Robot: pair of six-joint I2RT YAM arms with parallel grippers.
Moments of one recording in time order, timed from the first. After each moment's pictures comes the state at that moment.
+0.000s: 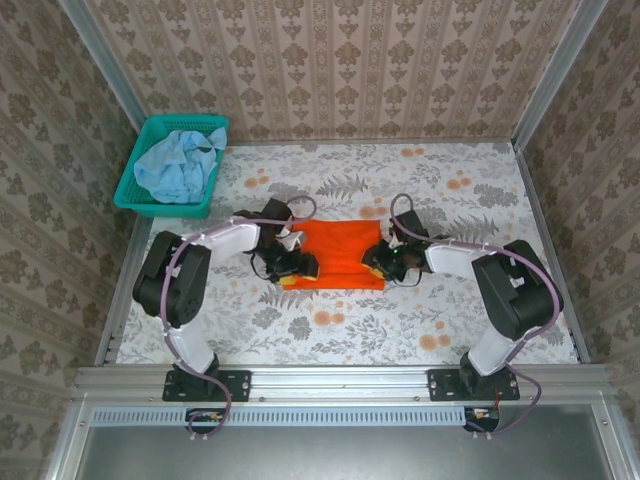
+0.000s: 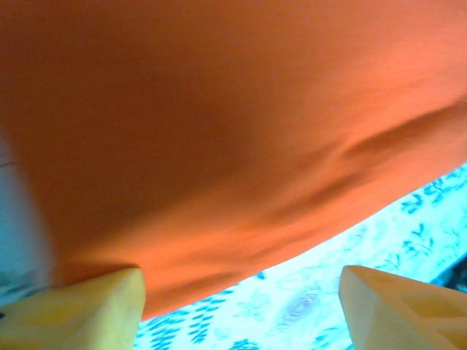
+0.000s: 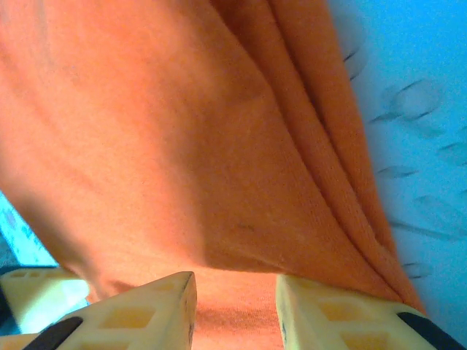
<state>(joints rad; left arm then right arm) -0.50 1.76 1.09 -0.76 0.49 -0.36 0.35 1.67 0.81 -0.19 -0.39 0.94</state>
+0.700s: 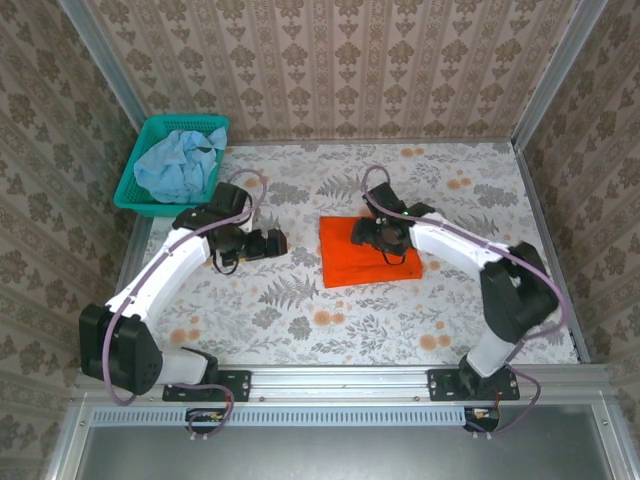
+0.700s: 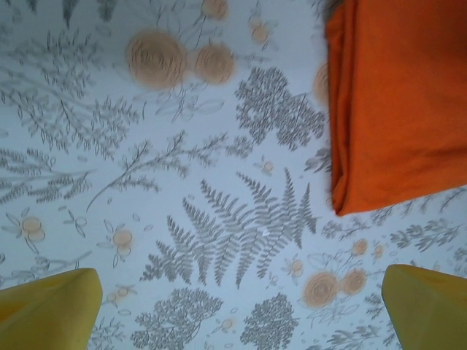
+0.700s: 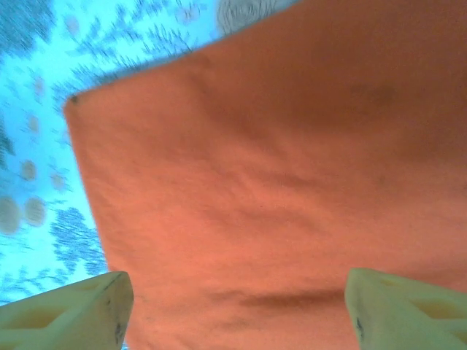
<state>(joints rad) -0.39 1.32 1.08 -0.93 0.24 -0.42 0.51 1.71 1.19 -0.62 0.06 0.73</state>
